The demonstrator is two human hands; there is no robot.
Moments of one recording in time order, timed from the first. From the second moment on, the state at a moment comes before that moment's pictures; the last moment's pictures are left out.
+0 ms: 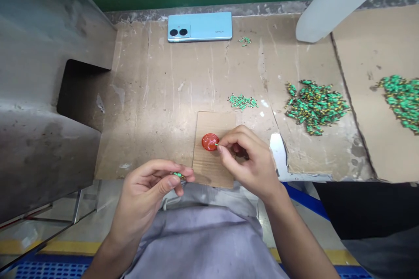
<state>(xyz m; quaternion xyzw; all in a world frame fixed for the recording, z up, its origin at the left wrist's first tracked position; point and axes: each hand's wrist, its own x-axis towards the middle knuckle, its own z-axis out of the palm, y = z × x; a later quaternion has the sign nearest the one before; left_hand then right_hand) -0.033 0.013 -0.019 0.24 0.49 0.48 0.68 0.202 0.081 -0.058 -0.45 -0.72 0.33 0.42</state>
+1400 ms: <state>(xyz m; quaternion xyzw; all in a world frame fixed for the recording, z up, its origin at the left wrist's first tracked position) -0.022 0.019 -0.014 0.32 0.46 0.51 0.65 0.180 0.042 -0.023 -0.37 -0.68 0.50 0.39</state>
